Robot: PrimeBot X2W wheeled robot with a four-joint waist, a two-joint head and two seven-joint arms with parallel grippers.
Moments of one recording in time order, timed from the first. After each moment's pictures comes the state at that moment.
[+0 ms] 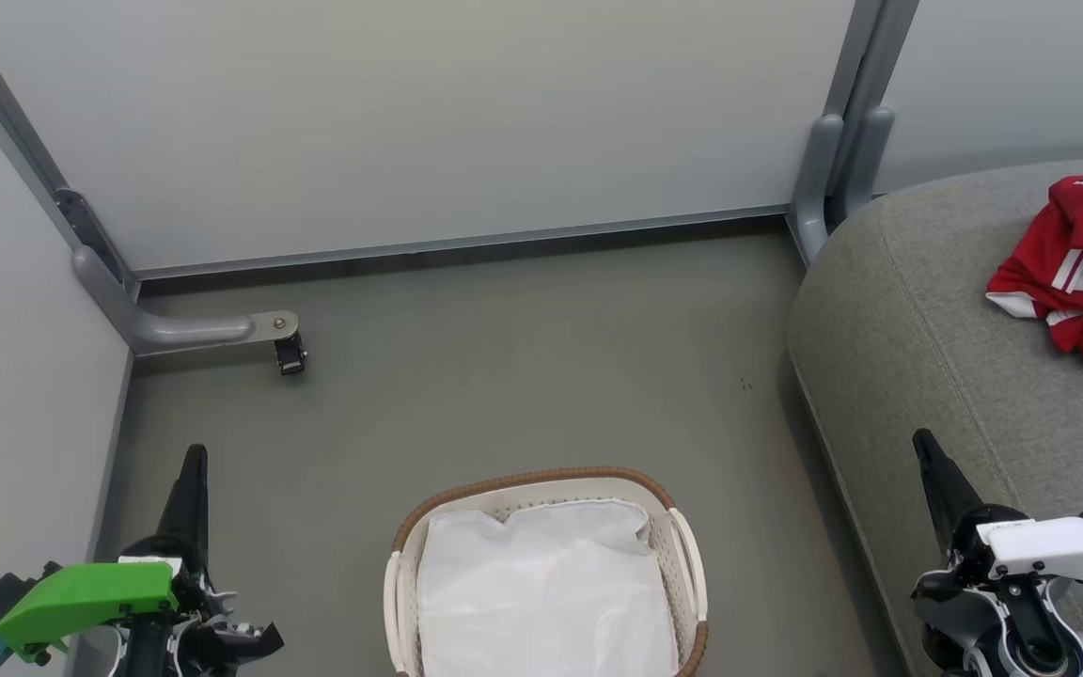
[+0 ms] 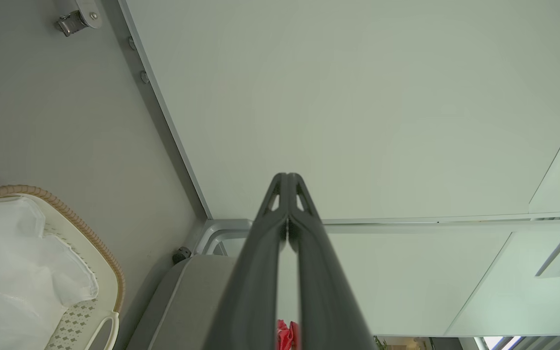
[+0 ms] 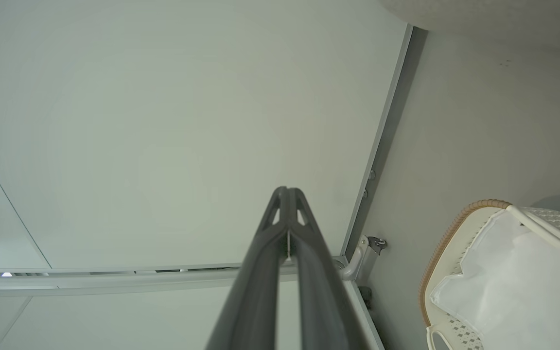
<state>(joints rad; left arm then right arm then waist) -0.09 0.05 0.11 0.25 -1.56 -0.12 0.10 -0.10 -0.06 -0.09 0.25 1.57 0.13 0.09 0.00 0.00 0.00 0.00</state>
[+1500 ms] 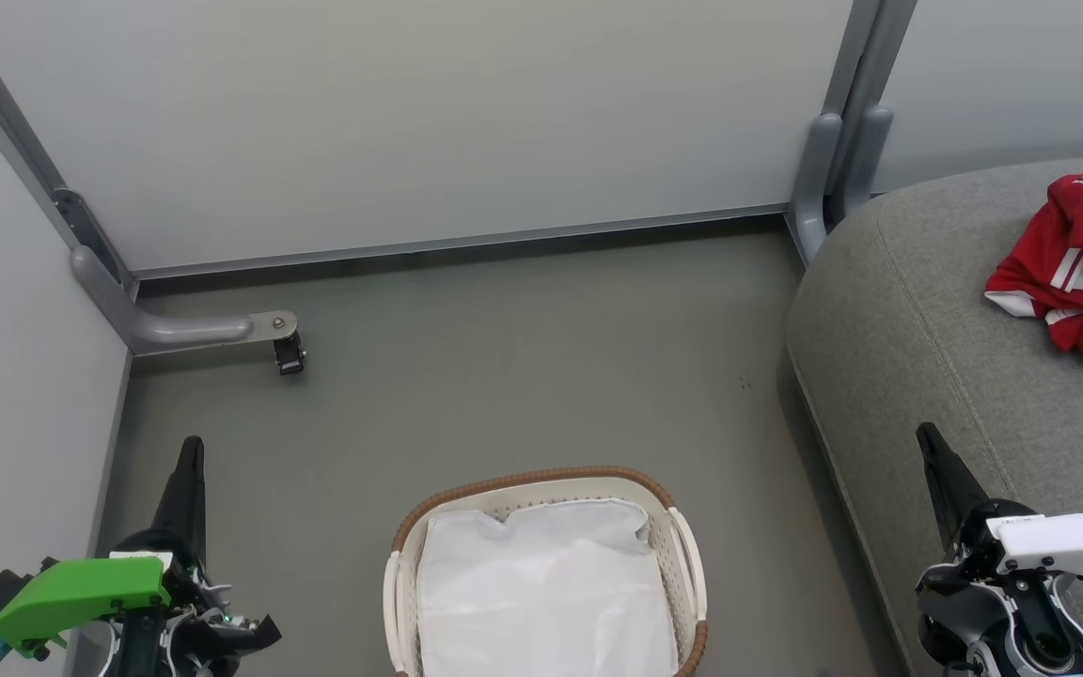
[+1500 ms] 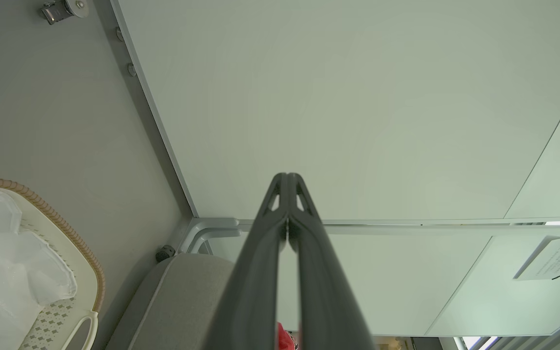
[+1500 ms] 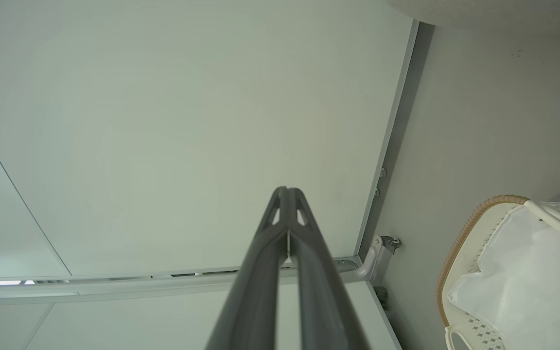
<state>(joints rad) -0.10 0.05 0.11 0.25 -1.61 -0.13 0.11 -0.10 -0.06 -0.10 0.25 1.62 0.13 0.11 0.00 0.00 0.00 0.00</state>
